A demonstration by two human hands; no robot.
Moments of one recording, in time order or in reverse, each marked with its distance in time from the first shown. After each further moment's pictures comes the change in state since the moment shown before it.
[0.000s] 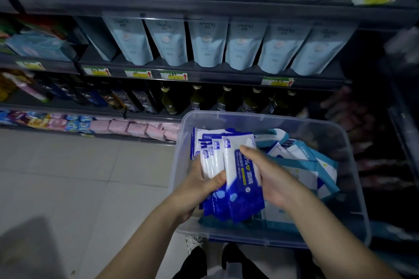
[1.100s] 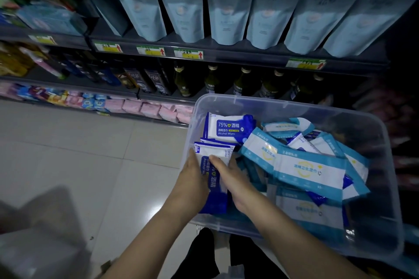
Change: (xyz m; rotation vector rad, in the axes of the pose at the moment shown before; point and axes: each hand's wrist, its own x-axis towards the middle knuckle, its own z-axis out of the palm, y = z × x) left_hand -0.003 -0.025 -0.020 0.754 0.442 -0.106; right_hand 0.084 0.080 0.044 -0.119 0.151 -0.006
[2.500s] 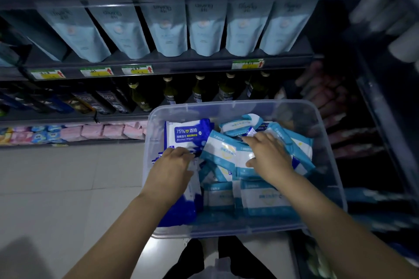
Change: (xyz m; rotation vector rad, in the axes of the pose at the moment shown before) left_hand 0.033 0.035 0.005 0.775 -0.013 0.525; right_hand -0.034 -0.049 -0.141 -1.536 0.460 -0.340
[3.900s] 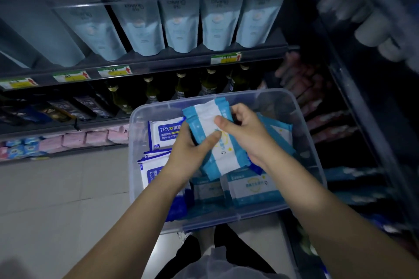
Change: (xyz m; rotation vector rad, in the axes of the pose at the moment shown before) left_hand 0.018 0.065 -0.019 -1.321 0.019 -0.125; right_hand -0.016 -0.032 -0.045 1.418 0.176 0.120
